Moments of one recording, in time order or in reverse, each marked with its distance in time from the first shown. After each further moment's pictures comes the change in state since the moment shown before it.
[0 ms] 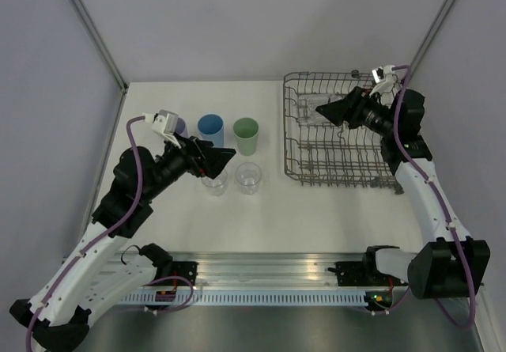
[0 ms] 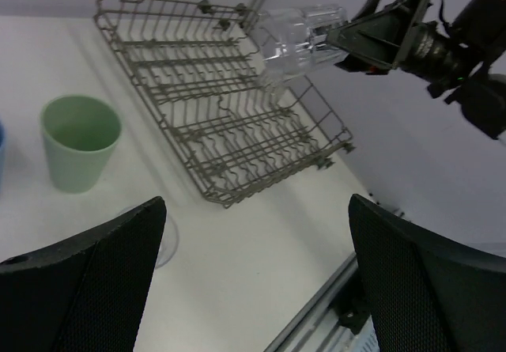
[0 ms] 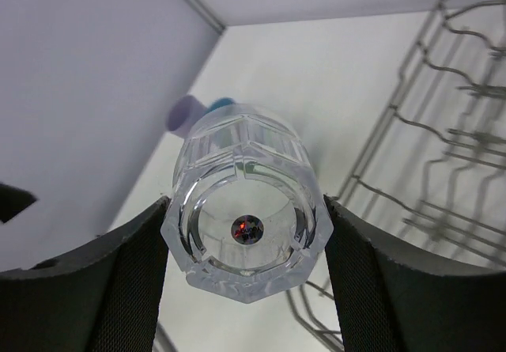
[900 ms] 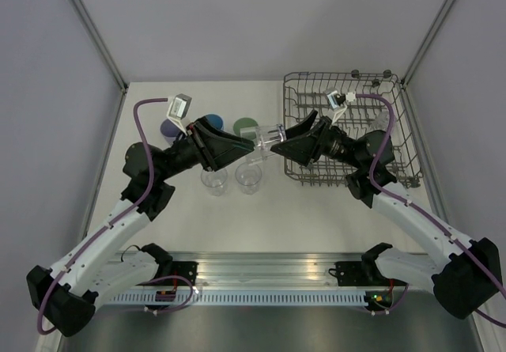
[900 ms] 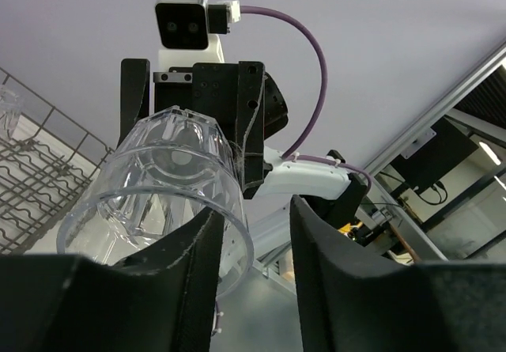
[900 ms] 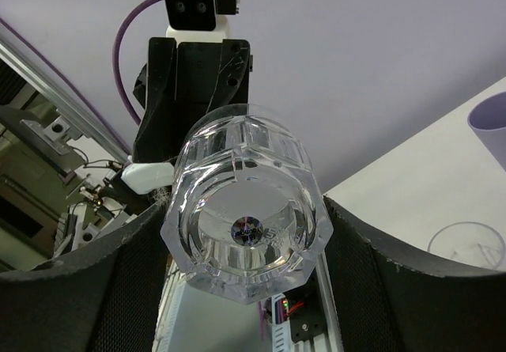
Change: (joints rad) left arm 0.000 0.191 -0.091 0.827 0.519 -0.574; right arm 0.509 -0.145 -0.283 0.796 -0.067 0.547
